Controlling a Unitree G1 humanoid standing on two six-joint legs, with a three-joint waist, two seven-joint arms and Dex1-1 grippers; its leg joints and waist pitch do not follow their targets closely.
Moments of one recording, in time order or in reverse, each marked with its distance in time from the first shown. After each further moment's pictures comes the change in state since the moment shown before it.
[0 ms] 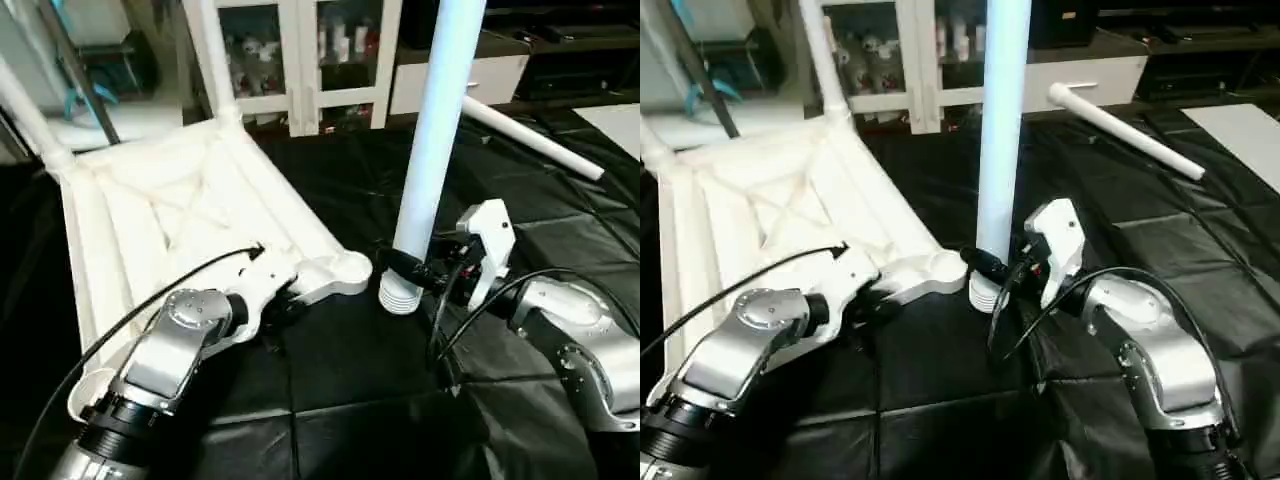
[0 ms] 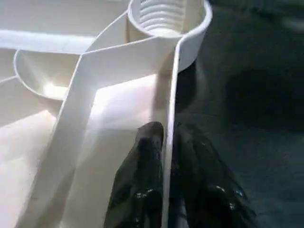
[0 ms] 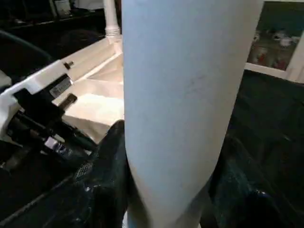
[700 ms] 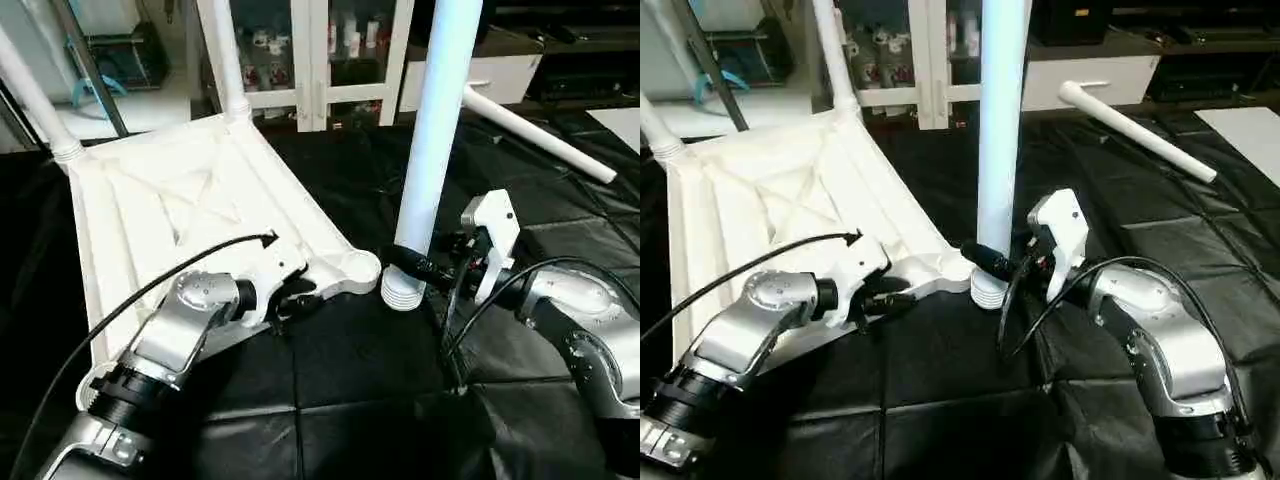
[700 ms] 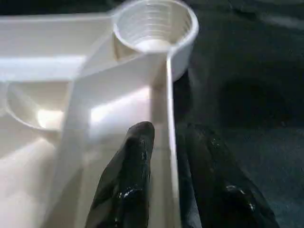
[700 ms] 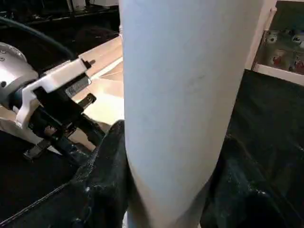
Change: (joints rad) left arm -0.117 0.027 -0.063 0.189 0.008 -0.157 -0.086; right arm -0.048 -0.019 -0.010 0.046 0.011 0.000 0.032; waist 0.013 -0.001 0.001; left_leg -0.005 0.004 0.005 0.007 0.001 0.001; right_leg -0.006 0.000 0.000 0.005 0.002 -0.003
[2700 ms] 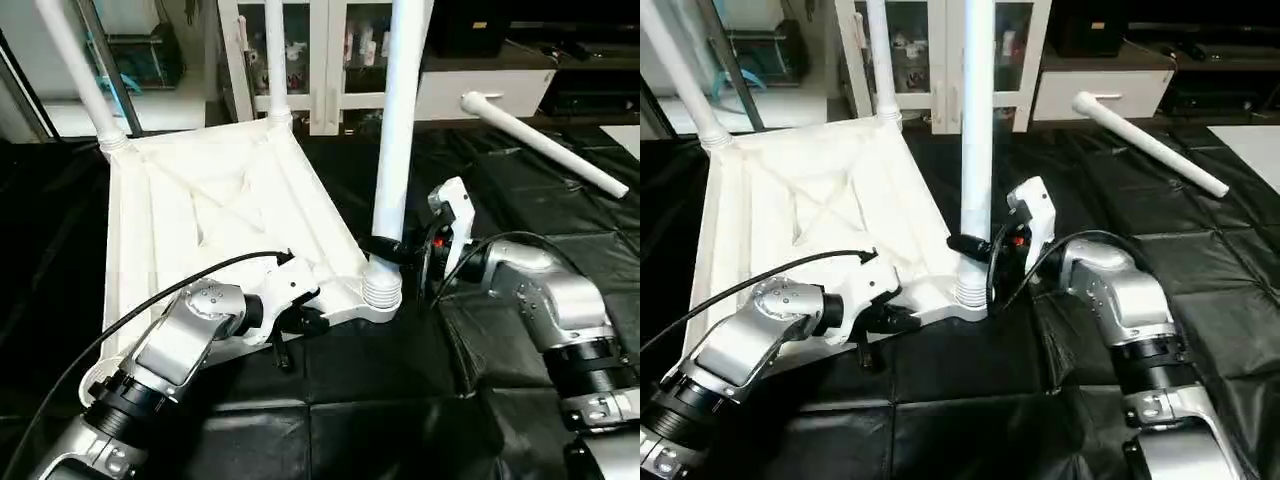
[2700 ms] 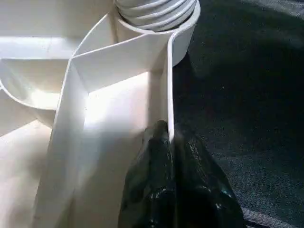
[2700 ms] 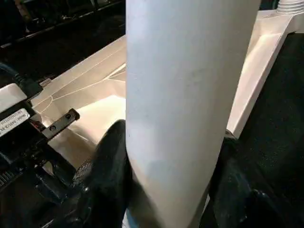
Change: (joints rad) left arm 0.029 0.033 -0.089 -0.116 0.000 0.080 -0.073; right arm -0.250 0.079 0.065 0.510 -0.023 -0.039 0.154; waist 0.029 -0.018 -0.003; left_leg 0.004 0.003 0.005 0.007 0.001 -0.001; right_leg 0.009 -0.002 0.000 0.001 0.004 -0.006
